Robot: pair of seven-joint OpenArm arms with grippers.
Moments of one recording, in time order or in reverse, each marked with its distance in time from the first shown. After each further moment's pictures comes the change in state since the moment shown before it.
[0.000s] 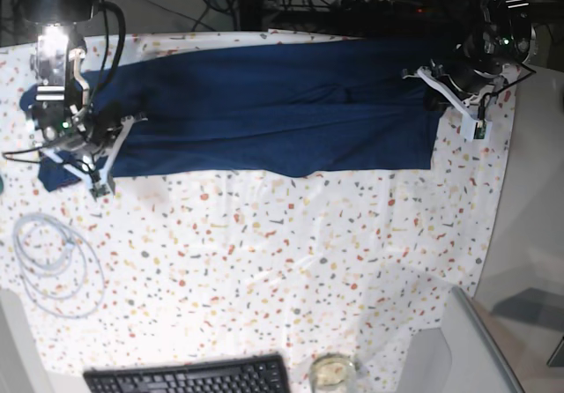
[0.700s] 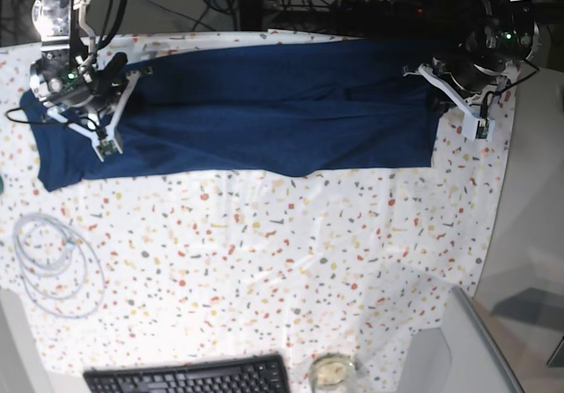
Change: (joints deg) left arm 2.6 -0.2 0.0 4.6 0.0 0.0 0.0; right arm -10.7 -0.2 -1.3 10.6 0.0 0.0 -1.4
